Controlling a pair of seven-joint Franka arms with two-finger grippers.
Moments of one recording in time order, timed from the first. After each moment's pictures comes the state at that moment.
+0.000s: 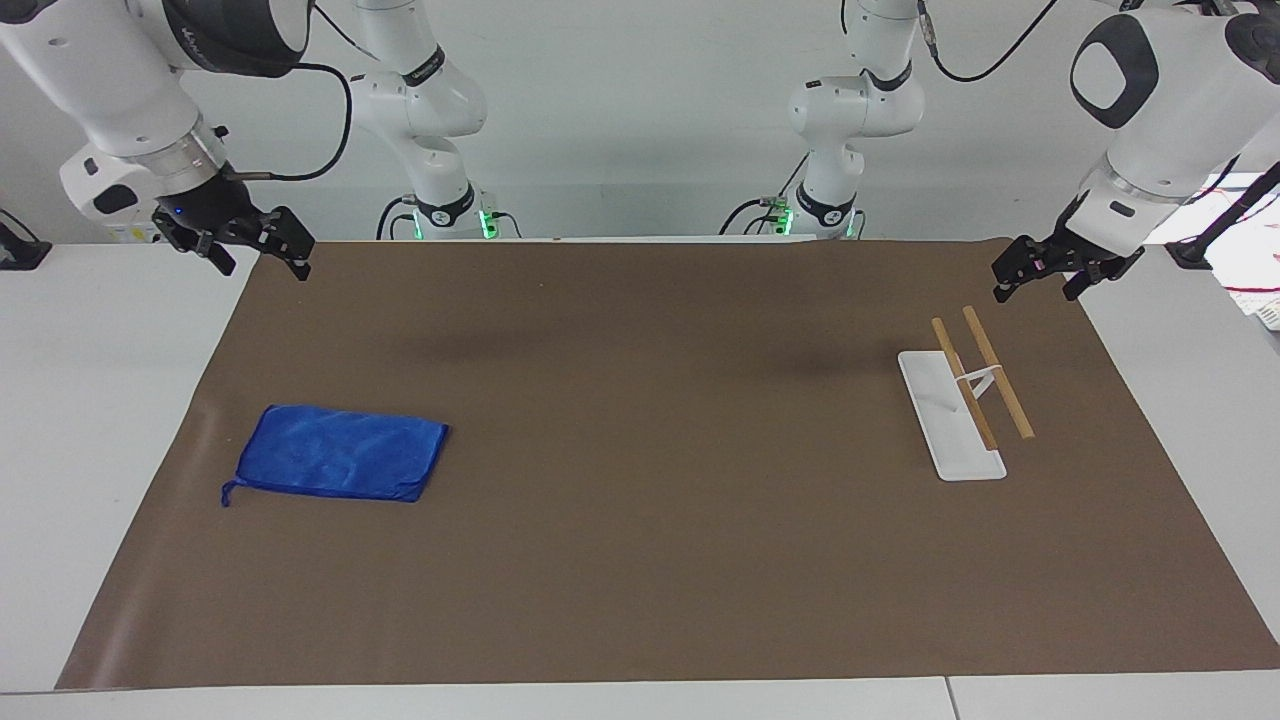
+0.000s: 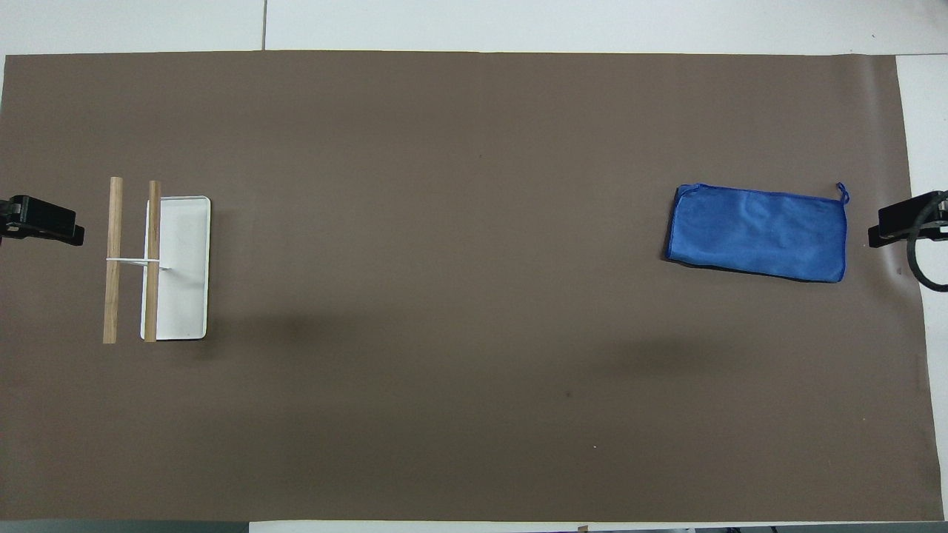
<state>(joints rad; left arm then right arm) -0.05 0.01 0.10 -1.66 0.01 1.61 0.11 -0.08 -0.03 -0.03 -1.63 0.00 1.52 0.00</state>
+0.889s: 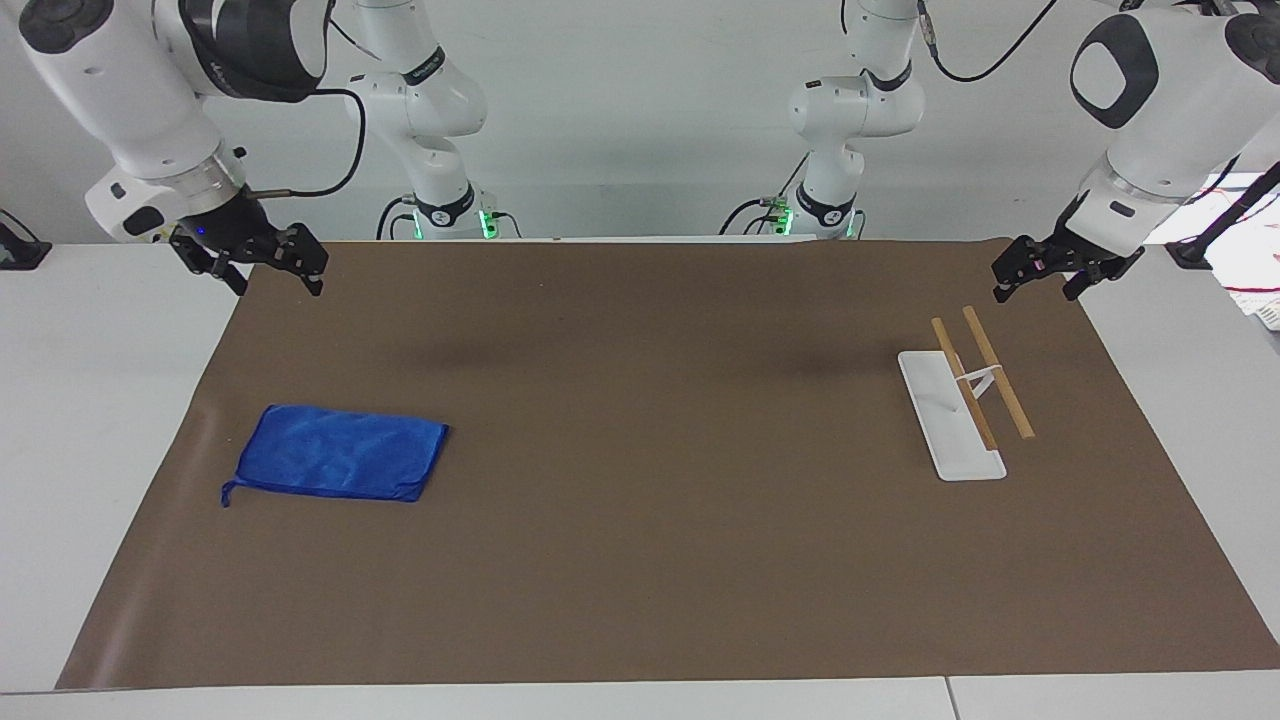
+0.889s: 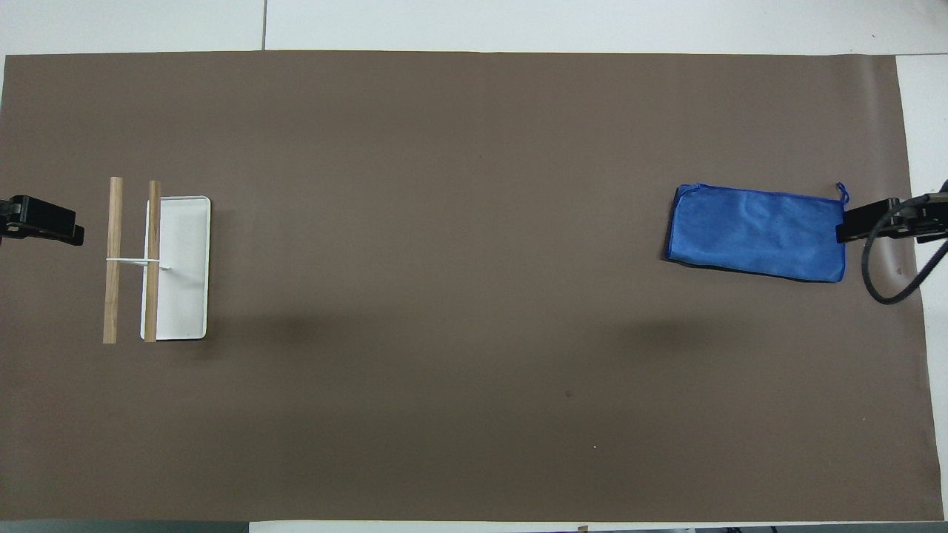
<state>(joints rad) -0.05 0.01 0.10 -1.66 0.01 1.61 0.11 -0.07 -0.04 -0.03 -1.80 0.00 1.75 -0.07</state>
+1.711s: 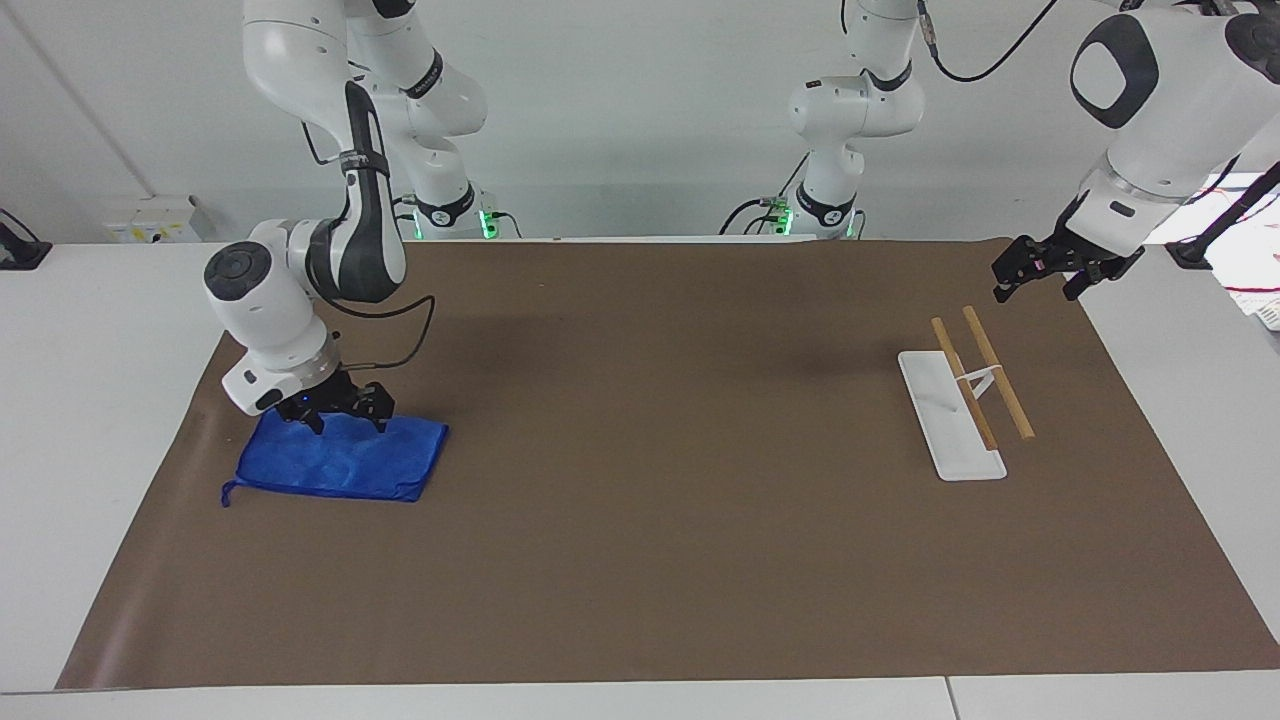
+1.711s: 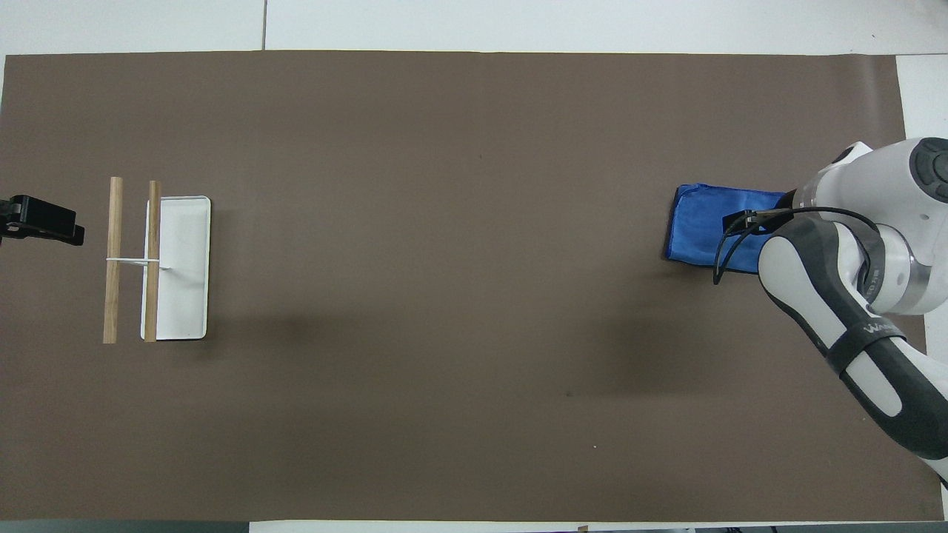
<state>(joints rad) -0.05 0.01 0.10 -1.66 0.01 1.61 0.11 -0.06 0.24 -0.03 -2.05 0.00 2.31 -0.07</state>
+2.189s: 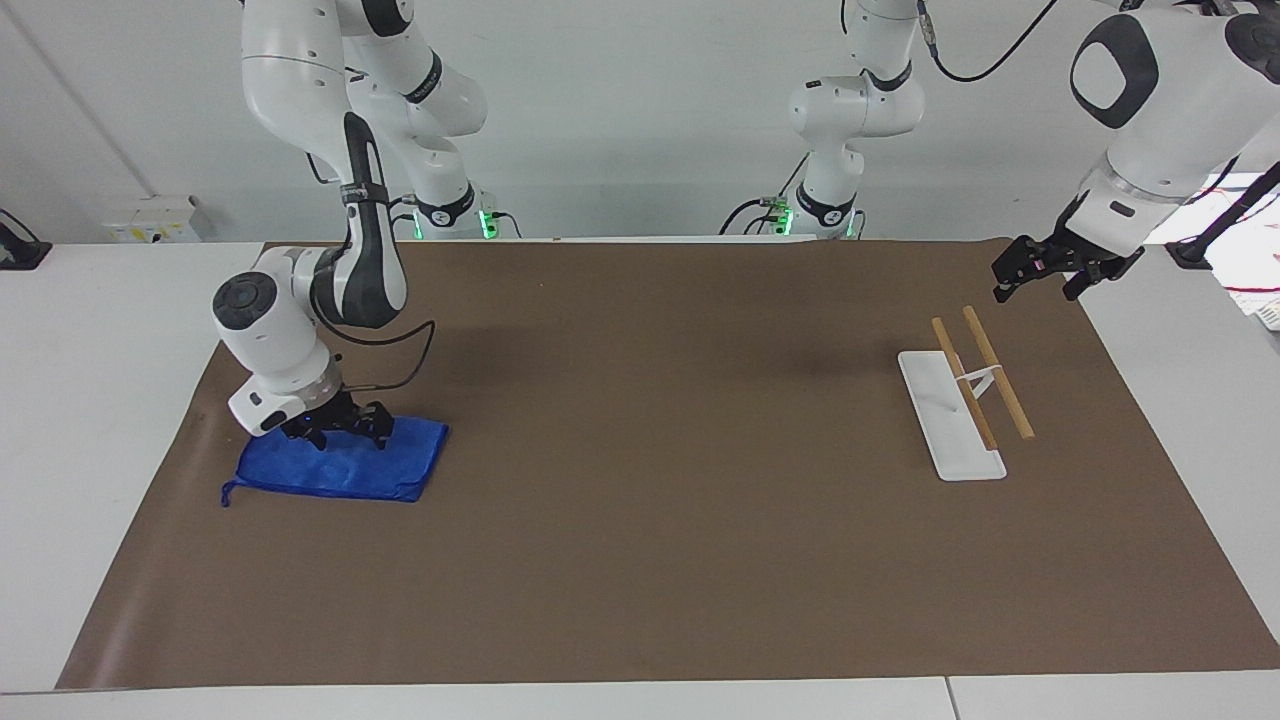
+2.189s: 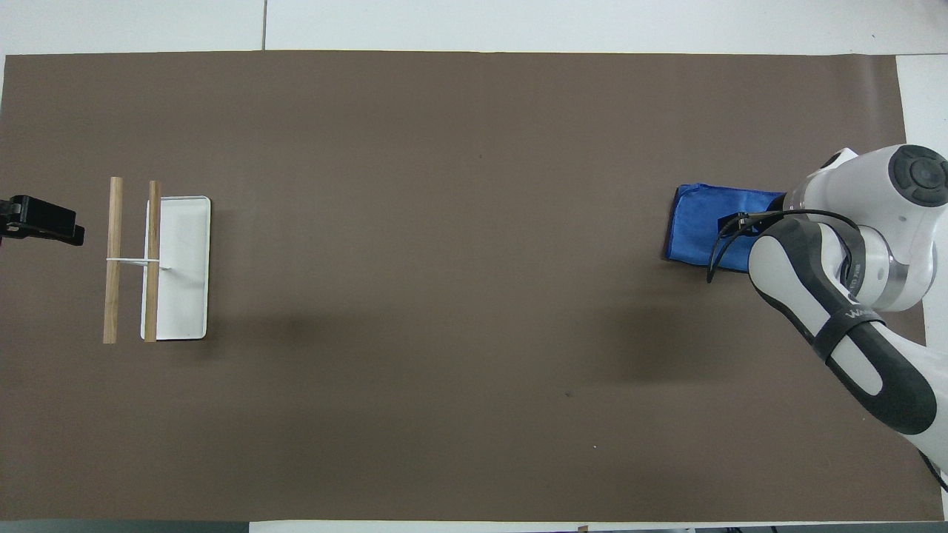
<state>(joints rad) -0.05 0.01 0.10 -1.66 0.01 1.61 0.11 -0.07 0.30 -0.03 -2.05 0.00 2.37 -0.08</state>
